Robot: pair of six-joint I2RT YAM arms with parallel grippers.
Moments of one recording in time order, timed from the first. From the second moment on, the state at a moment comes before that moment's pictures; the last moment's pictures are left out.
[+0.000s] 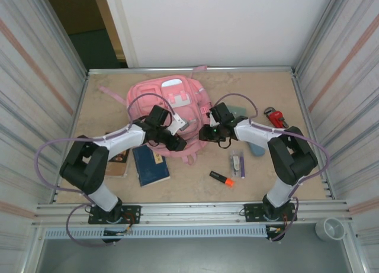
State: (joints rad) left arm -0.55 1.63 0.97 -0.36 0.52 0.16; right arm 0.58 1.71 1.00 -0.31 -0.24 0.57
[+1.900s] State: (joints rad) left arm -0.46 1.53 0.97 -0.19 0.61 0.00; right arm 0.62 1.67 0.98 -0.33 -0.05 0.44
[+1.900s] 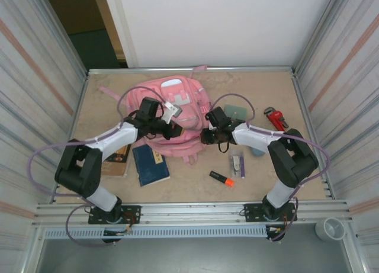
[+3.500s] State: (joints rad) left arm -0.31 1.56 1.36 -0.19 0.51 -0.30; right arm 1.08 1.59 1.01 -0.29 -0.10 0.62
